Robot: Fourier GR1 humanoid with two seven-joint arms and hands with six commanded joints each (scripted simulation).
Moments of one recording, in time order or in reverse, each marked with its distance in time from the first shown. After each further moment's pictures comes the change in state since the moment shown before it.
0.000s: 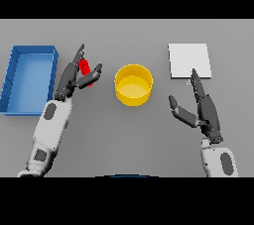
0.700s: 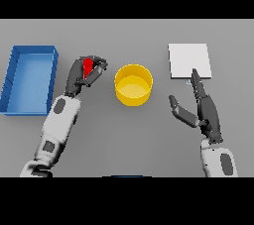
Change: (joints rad) left arm -0.105 -0.043 0.042 0.187 -0.019 0.103 -0.150; right arm 0.004 0.010 -0.001 -0.011 -0.010 -0.002 -0.002
